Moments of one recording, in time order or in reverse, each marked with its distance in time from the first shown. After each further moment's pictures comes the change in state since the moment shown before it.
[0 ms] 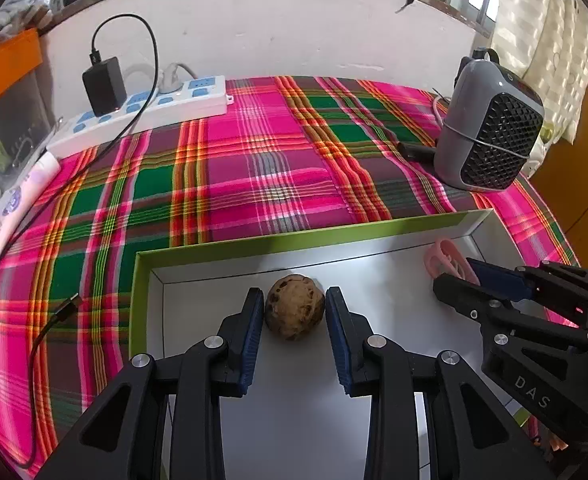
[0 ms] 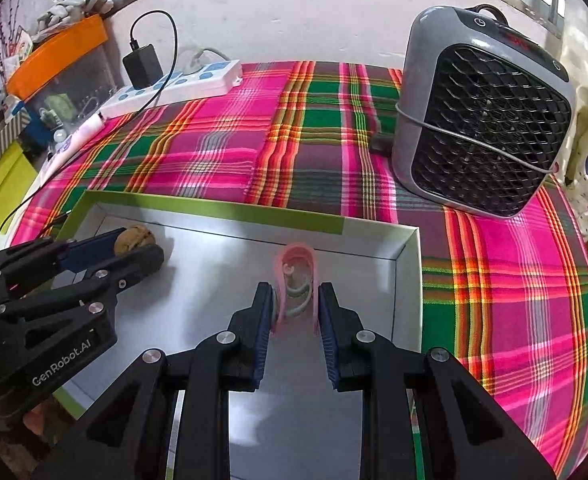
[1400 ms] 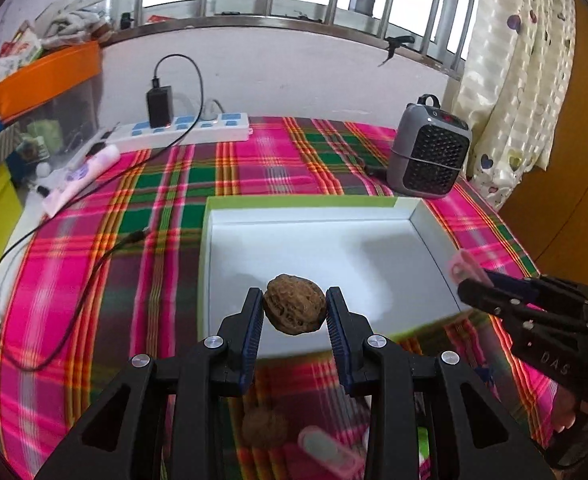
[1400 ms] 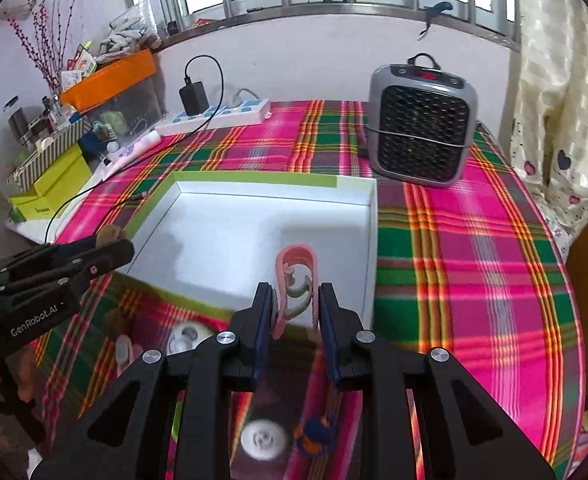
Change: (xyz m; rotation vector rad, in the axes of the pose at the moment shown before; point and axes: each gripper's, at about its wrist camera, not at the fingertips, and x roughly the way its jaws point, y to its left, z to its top) left arm -0.105 -0.002 -0.069 -0.055 -0.161 -0.026; right arm -0.093 0.003 -0.066 -0.008 -0.142 0.060
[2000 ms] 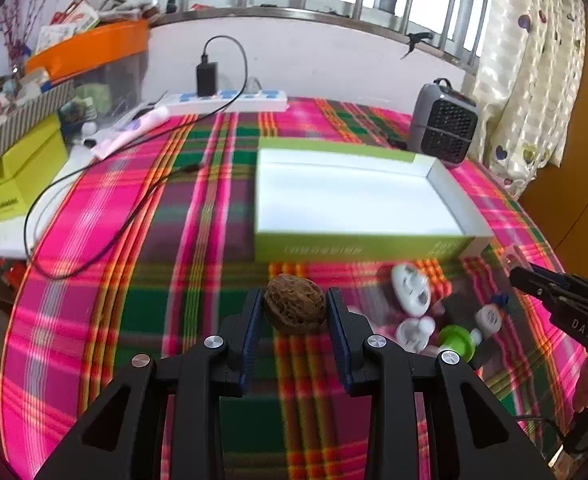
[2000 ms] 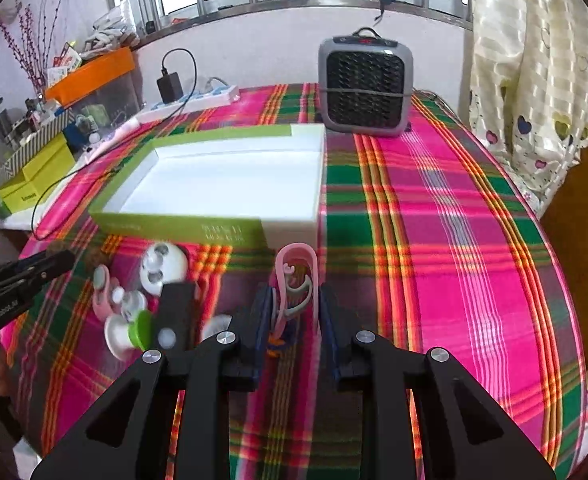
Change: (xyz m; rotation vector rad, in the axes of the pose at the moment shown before) left arm -0.041 0.015 -0.067 -0.046 -0.003 0.071; right arm -0.036 -0.012 -0.064 0.054 -0.024 -0.082
